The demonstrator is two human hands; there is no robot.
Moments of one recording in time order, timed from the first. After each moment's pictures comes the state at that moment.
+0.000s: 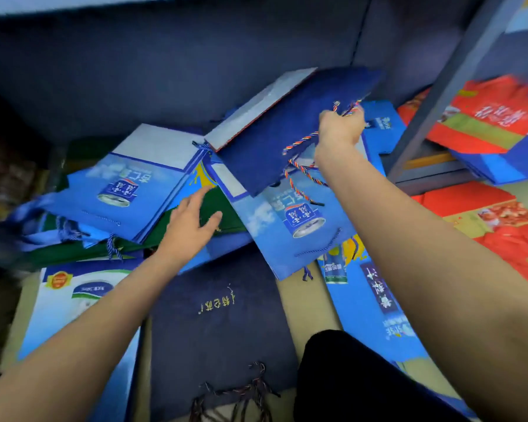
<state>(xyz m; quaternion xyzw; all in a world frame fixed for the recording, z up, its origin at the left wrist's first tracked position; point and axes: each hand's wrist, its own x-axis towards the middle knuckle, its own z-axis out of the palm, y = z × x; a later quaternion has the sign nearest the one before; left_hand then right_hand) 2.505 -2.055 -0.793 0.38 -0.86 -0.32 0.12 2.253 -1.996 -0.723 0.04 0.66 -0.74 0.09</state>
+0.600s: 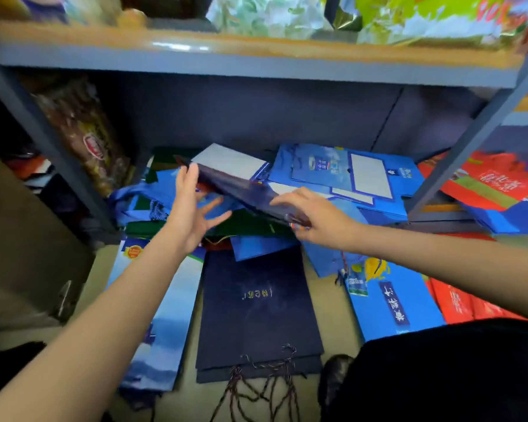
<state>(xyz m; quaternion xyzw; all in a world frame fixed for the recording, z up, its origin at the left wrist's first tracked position) 2.627 -2.060 -0.685 0.39 -0.40 -0.76 0.34 2.446 -1.917 -0.658 -0.69 0.68 -0.18 0.17</state>
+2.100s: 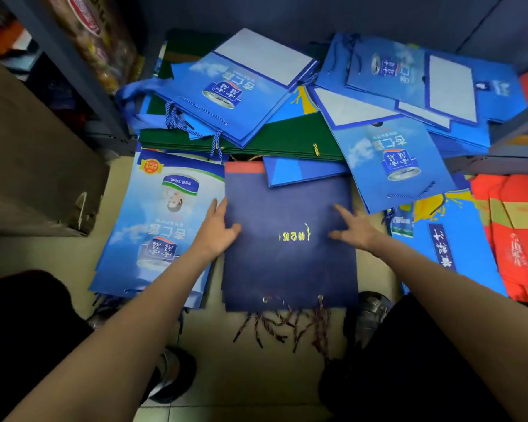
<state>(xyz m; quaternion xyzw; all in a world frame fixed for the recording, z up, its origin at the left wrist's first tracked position) 2.701 -2.026 -0.875 0.53 -0.74 -0.42 0.00 2.445 -1.898 -0.878 -0.37 0.84 -0.04 0.40</state>
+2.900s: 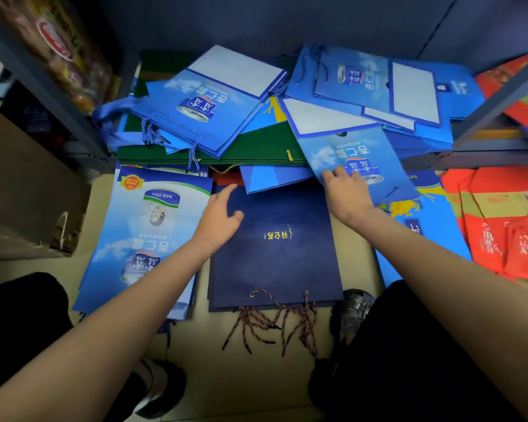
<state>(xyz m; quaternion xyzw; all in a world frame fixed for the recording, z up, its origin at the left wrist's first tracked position) 2.653 -2.018 -0.836 0.48 -0.76 -0.44 0.08 2.441 -1.922 -0.807 -0.49 0.86 0.12 0.08</state>
